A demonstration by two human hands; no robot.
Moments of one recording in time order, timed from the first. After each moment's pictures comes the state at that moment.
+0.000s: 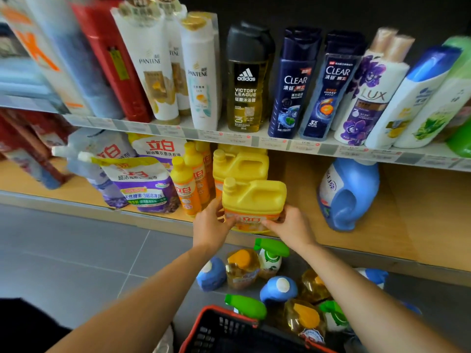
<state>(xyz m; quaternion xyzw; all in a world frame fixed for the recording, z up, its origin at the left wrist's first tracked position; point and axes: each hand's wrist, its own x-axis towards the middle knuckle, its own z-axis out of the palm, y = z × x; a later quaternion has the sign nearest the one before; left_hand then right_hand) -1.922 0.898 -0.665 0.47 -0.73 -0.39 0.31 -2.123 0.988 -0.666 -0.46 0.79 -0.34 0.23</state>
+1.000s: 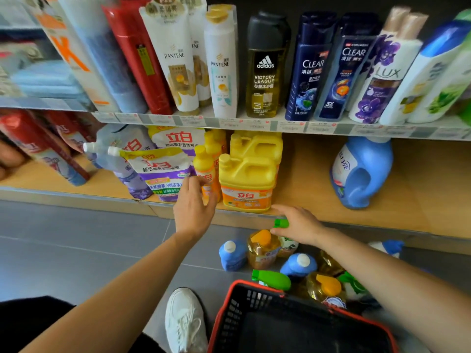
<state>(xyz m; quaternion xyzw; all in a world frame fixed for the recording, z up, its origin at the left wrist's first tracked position) -1.837 0.880 -0.628 0.49 -0.79 -0.16 0.34 -2.091 1.004 -0.665 -0.59 0.75 -0.12 0.29</state>
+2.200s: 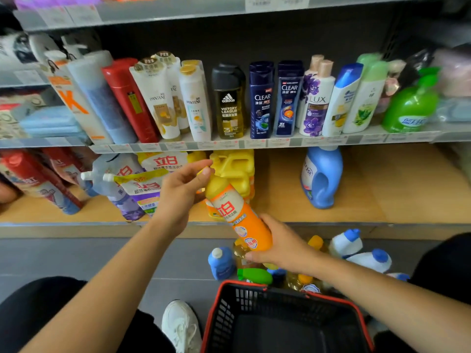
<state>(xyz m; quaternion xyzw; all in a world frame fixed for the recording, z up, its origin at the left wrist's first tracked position) -1.849 0.936 -0.475 0.32 -0.60 -0.64 0.36 -2.017 1.102 -0.550 -0.50 0.69 -0.35 0.38</state>
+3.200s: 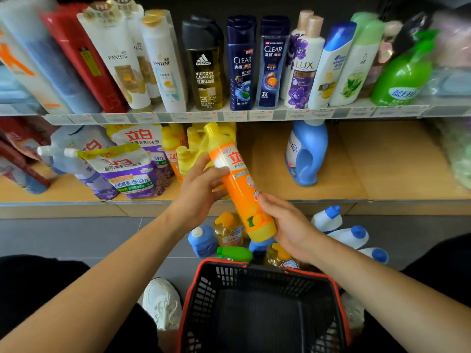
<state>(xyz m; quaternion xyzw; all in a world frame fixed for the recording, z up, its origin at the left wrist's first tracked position) -1.906 0.974 -0.519 0.31 -0.53 -0.75 0.26 -2.042 1.123 -0.555 -0.22 0.54 -0.58 0.58</state>
